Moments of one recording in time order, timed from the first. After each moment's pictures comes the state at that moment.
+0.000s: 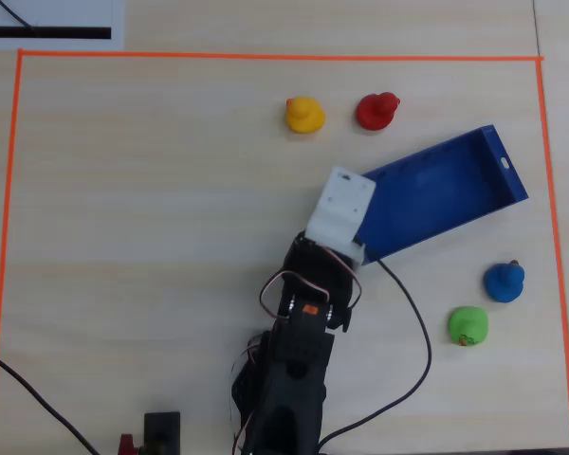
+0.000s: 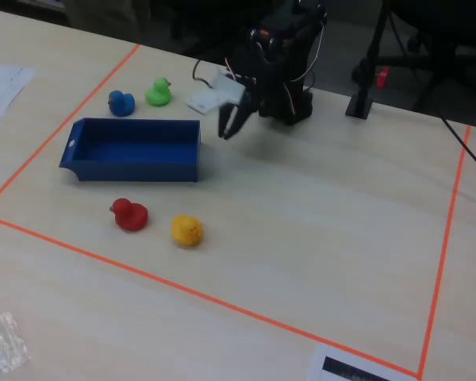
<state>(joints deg) 22.5 159.5 153.4 52.9 -79.3</state>
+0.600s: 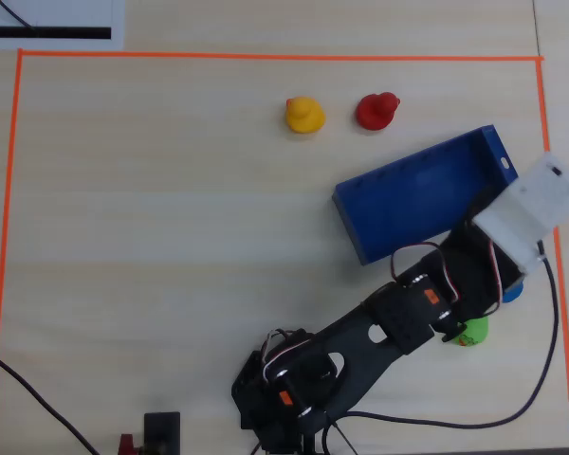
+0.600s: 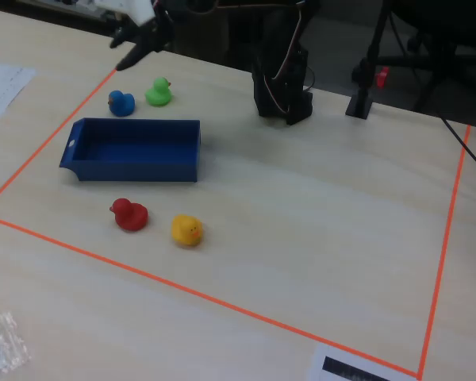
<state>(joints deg) 63.3 122.0 115.9 24.6 -99.8</state>
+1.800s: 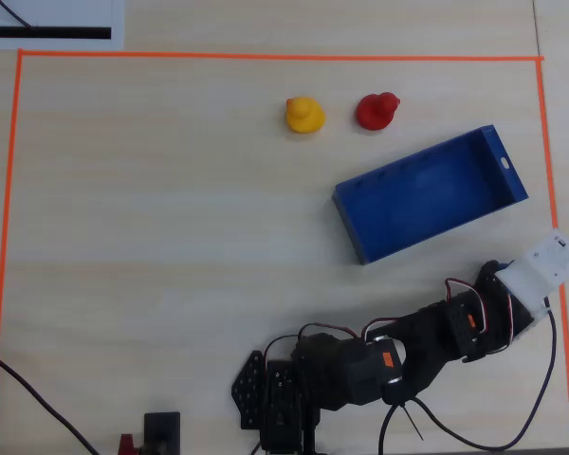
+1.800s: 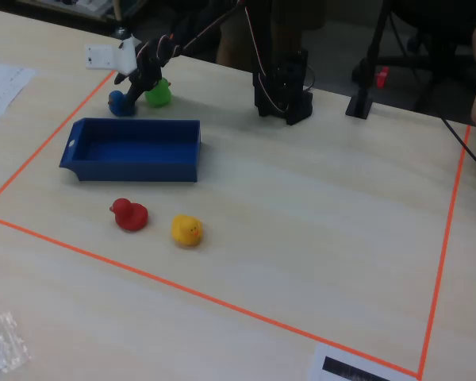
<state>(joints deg) 77.5 82.8 120.4 -3.7 -112.9</state>
